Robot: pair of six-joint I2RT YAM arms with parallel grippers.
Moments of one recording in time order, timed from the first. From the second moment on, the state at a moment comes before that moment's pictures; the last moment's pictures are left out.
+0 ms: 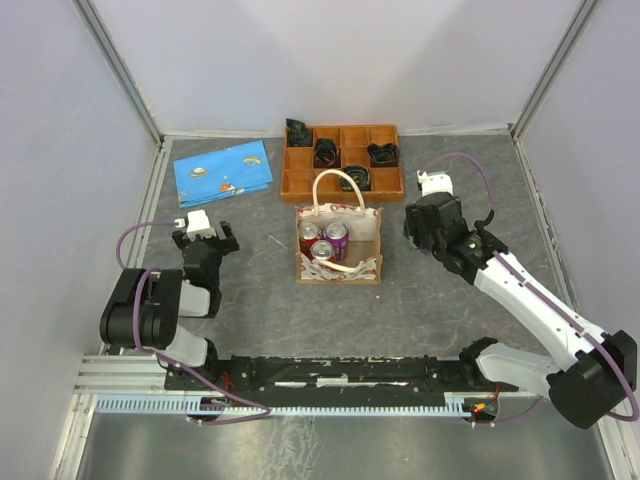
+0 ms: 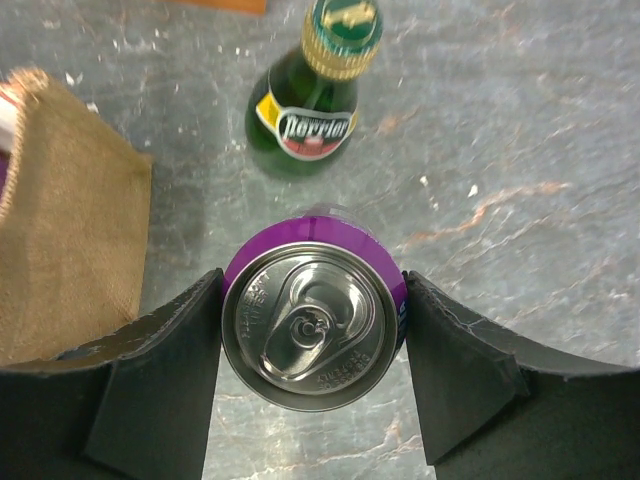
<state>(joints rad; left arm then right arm) -0.03 1.51 0.19 1.18 -0.23 -0.06 0.55 1.11 0.96 -0.56 0.50 0.16</state>
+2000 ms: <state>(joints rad) -0.03 1.51 0.19 1.18 -0.23 -0.06 0.64 1.13 1.04 -0.41 0.41 0.29</state>
